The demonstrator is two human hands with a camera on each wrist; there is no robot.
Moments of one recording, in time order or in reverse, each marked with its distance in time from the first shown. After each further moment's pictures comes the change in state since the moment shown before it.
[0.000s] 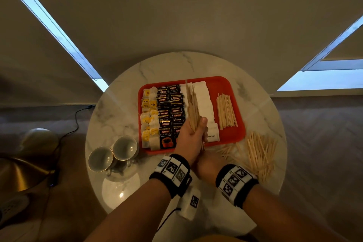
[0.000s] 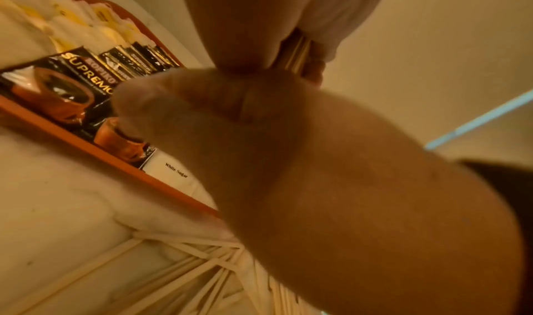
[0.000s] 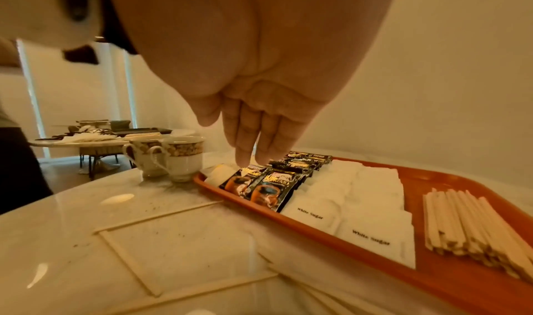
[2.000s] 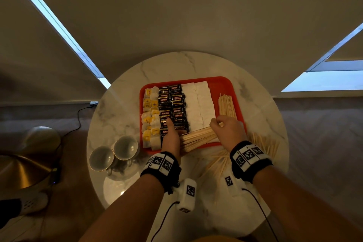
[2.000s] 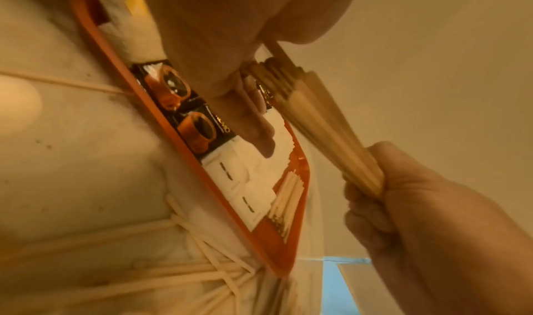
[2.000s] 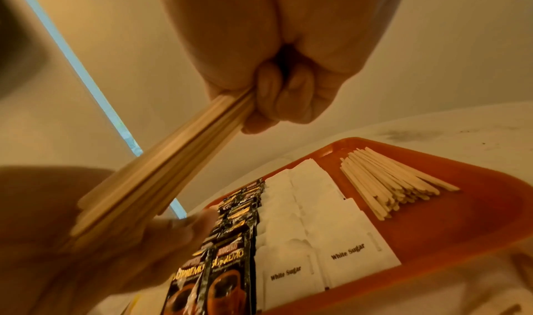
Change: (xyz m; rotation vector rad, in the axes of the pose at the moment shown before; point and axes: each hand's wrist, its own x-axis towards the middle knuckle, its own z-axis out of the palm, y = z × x) left_hand 0.016 -0.025 -0.040 -0.115 0.352 -0.685; right_hand 0.011 0.061 -0.050 0.664 0.708 0.359
